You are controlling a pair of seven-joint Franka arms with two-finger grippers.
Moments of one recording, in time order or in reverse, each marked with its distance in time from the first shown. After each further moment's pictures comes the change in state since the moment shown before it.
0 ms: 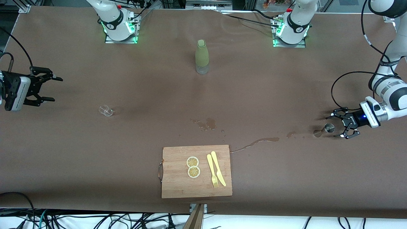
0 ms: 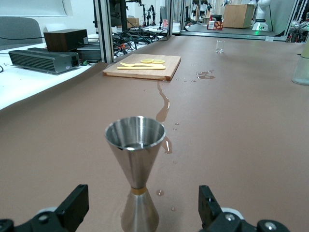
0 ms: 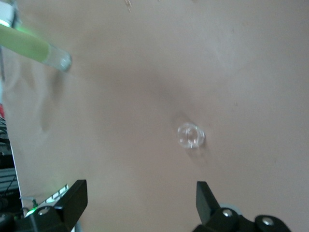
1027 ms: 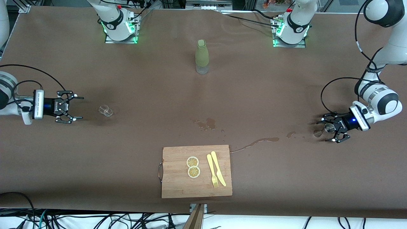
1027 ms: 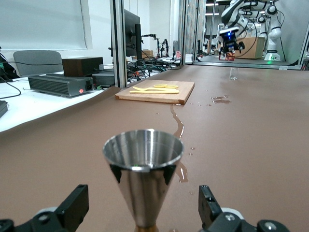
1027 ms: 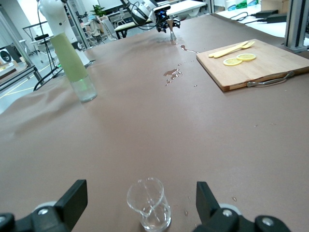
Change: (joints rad) left arm -0.039 0.071 -0.005 0.006 -0.181 -0.027 0.064; right arm -0.147 0.419 0.000 -0.007 0.437 0.001 -0.906
